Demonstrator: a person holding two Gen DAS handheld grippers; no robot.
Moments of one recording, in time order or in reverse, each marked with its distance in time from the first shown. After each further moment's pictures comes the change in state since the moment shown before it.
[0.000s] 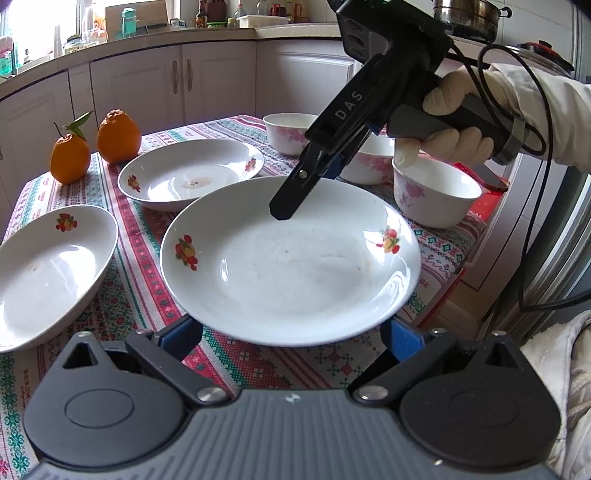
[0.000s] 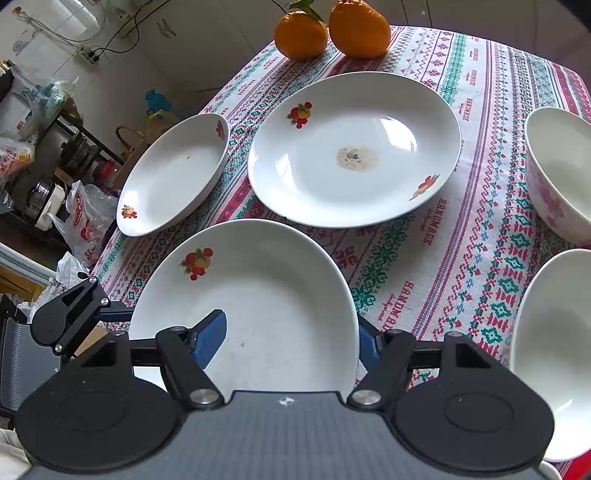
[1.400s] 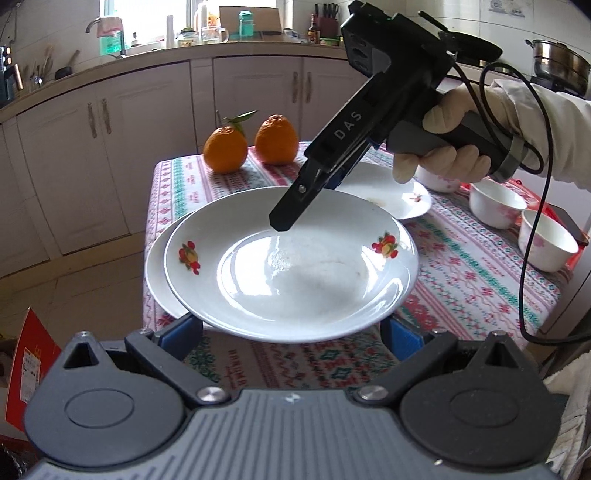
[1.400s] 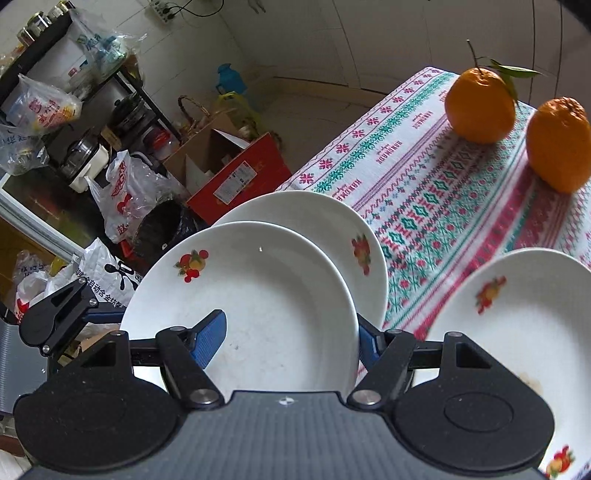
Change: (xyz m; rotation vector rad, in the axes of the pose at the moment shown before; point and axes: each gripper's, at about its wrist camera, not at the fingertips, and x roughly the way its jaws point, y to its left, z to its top) left arm -0.066 0.116 -0.014 -0.175 -0.042 0.248; right arm 0.095 0.115 0.147 -0.253 0.052 0.102
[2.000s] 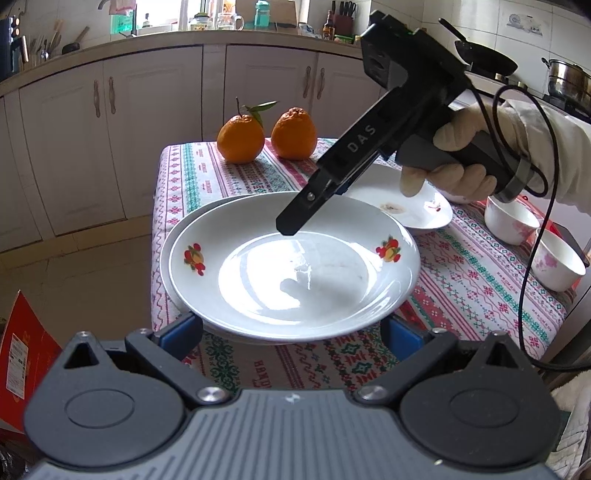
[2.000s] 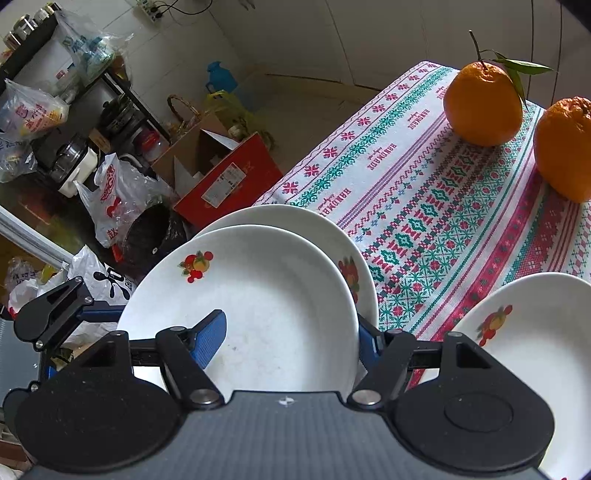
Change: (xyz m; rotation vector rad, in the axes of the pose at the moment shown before) left arm 0.015 0.032 0.005 -0.069 0.021 -0.036; right arm 0.021 -0.013 0.018 0.020 0.009 -0.014
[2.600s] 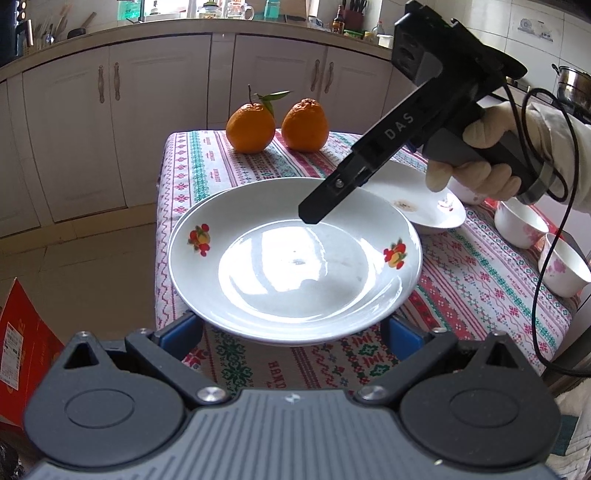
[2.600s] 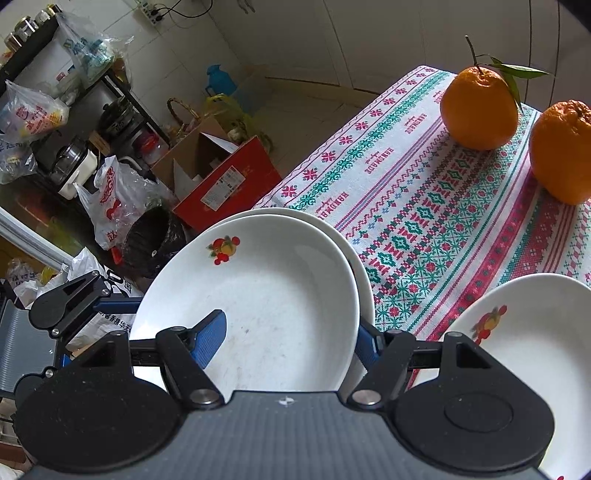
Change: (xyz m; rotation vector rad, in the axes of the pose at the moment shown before) left arm 0.013 0.012 0.000 -0.038 0.019 -0.008; right arm -0.005 0.001 -0.001 0.000 -0.013 -0.005
